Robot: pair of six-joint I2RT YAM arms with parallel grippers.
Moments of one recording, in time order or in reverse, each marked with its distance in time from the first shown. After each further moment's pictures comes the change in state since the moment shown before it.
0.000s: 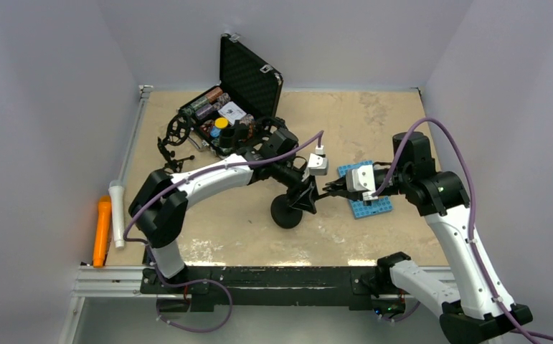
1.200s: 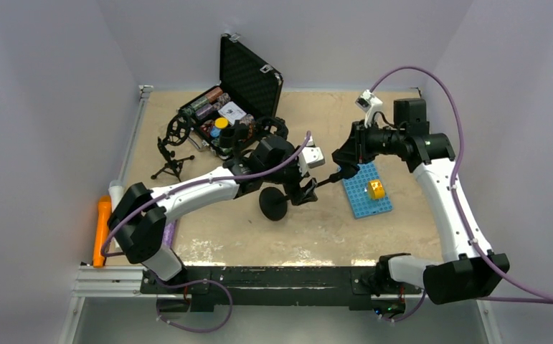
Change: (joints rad) left arm -0.044 -0.131 -0.160 0.286 -0.518 -0.240; right arm -0.175 0.301 0.120 0.159 0.313 1.211
